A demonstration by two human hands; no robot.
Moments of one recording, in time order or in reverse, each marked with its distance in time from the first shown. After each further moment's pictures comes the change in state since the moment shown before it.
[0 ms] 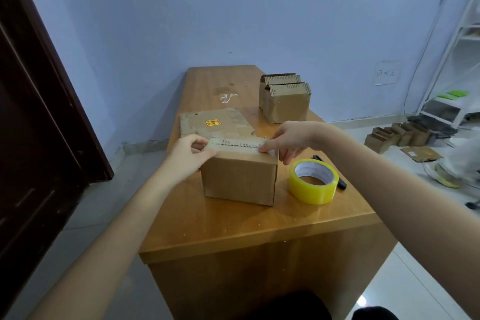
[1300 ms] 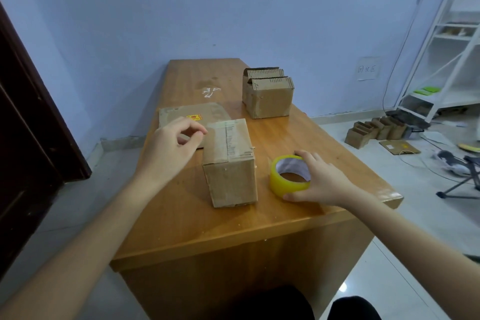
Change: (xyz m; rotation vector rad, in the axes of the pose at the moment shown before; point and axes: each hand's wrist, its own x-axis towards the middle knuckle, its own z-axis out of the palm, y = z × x) left_hand -0.008 0.022 0.012 0.079 0.171 0.346; right_hand -0.037 0.120 0.061 -0.156 0.344 -0.043
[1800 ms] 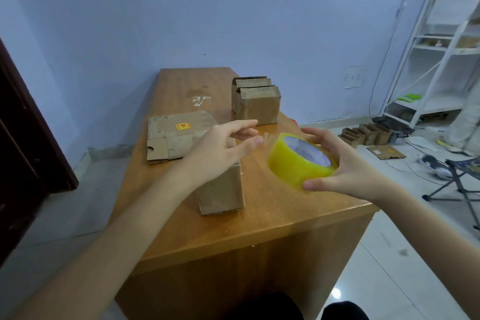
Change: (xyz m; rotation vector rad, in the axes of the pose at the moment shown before) left_hand 0.005 0.083 0.033 -0.263 -0.386 0.062; right_hand -0.052 -0.009 -0.067 0.658 0.150 -0.274
